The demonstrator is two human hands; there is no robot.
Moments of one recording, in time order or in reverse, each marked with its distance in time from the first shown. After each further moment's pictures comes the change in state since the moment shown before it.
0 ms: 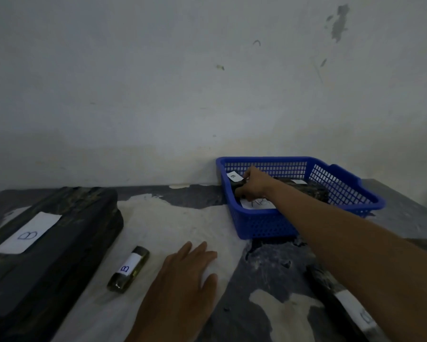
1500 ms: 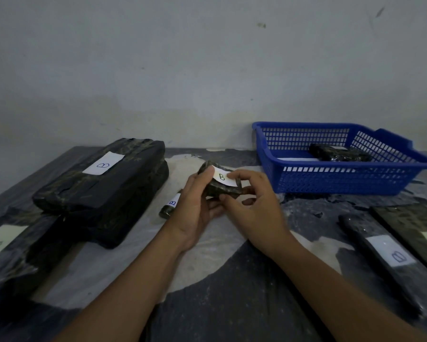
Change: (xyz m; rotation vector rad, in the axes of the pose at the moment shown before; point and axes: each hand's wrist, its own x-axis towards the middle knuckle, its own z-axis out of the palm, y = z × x) left_hand -0.011 -0.025 -0.014 -1.494 0.213 -0.034; right_hand -0.191 -0.006 0.141 0.567 0.285 -0.600
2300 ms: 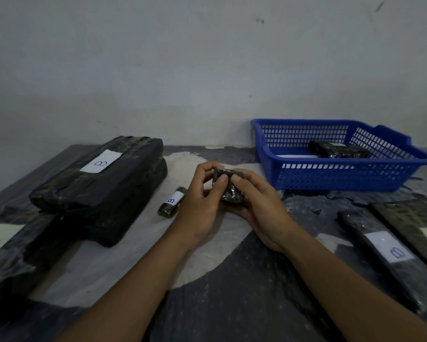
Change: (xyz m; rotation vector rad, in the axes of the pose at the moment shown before) left_hand 0.000 -0.010 0.002 0.460 -0.022 0.329; right_hand 0.010 0.001 -0.005 0.716 -0.150 0.365
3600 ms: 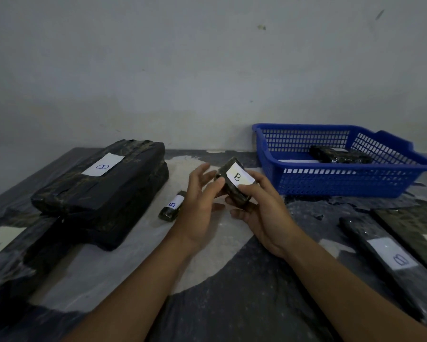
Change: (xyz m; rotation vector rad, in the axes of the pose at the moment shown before) left_hand -0.001 0.002 0.002 -0.194 0.060 -0.174; right_hand 0.001 -0.005 -0.001 0.051 0.102 0.060
